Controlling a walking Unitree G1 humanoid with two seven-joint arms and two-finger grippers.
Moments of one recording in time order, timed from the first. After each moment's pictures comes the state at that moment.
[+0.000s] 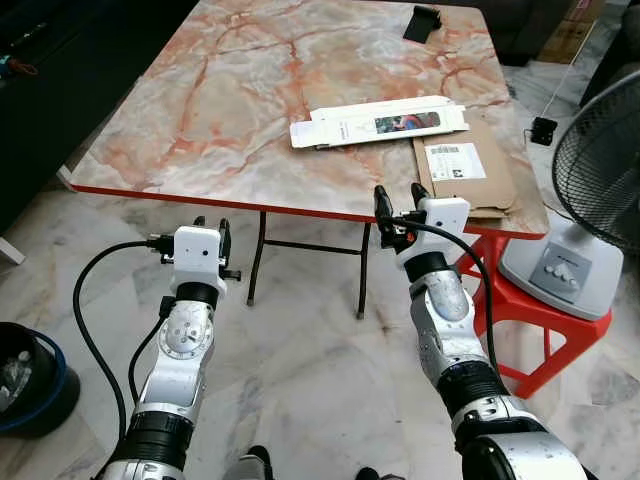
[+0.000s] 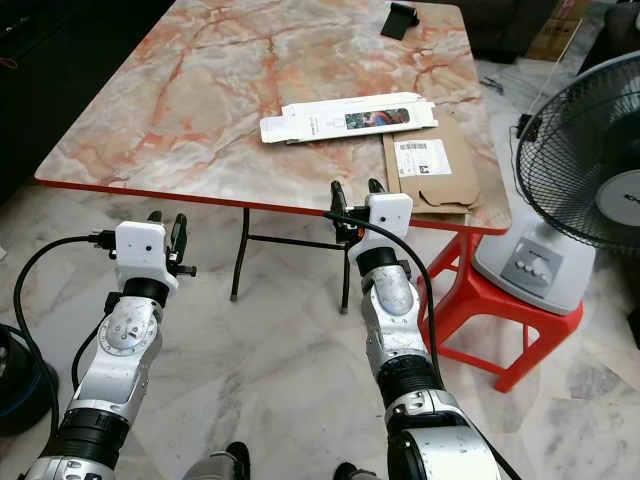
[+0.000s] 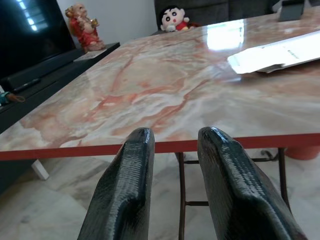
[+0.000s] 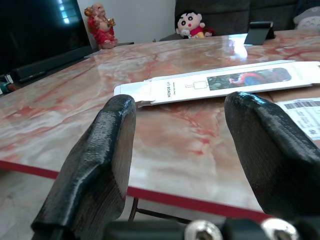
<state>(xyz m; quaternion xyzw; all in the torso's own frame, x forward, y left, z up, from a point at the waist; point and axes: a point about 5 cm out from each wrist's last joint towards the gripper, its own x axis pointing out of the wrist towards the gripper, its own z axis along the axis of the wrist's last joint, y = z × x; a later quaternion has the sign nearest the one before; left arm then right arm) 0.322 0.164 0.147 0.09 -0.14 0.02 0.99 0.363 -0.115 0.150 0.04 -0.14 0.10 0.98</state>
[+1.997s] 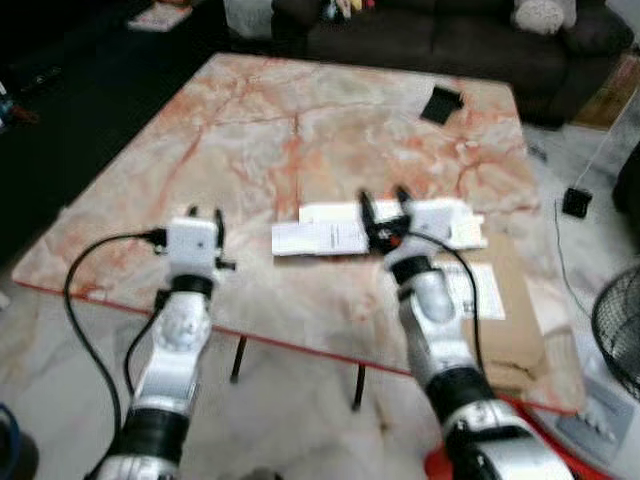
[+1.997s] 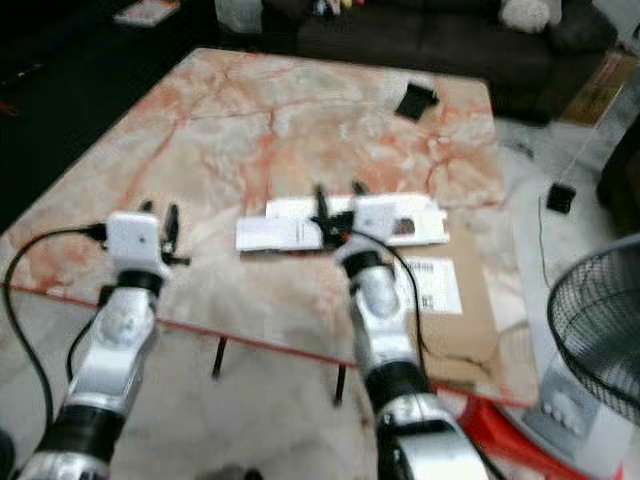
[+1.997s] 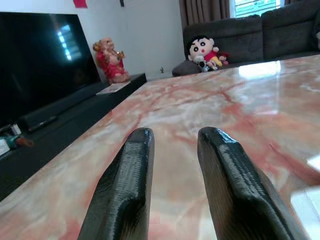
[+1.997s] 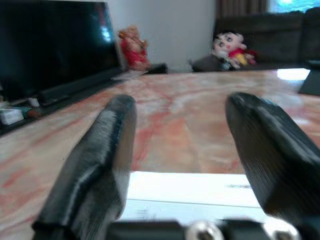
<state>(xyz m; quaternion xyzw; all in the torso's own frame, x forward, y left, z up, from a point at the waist) 0.324 0.170 0.161 0.10 -0.17 0.04 0.98 0.357 -0.093 0.151 0.06 -0.15 0.15 0.98</state>
